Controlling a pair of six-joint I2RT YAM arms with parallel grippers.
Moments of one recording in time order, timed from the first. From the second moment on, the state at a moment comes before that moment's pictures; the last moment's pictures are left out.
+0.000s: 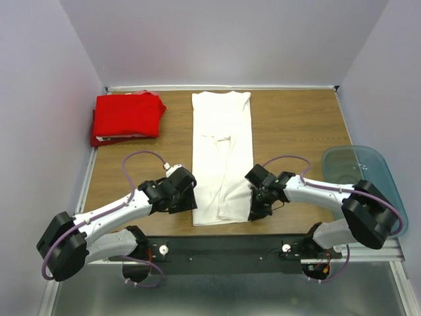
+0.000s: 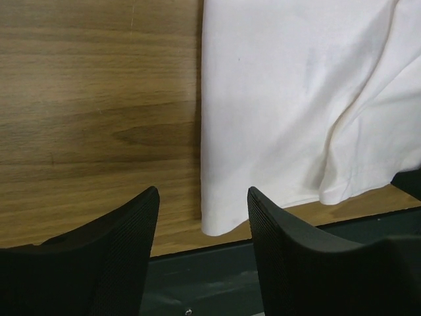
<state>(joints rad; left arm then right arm) -0.83 1.07 0.59 -0.63 -0.09 -0.97 0.82 1.39 0.66 -0.60 -0.14 0.97</state>
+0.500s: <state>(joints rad) -0.89 1.08 0.51 -0.55 -0.03 -1.00 0.82 1.39 0.65 -0.59 -0.14 1.01</state>
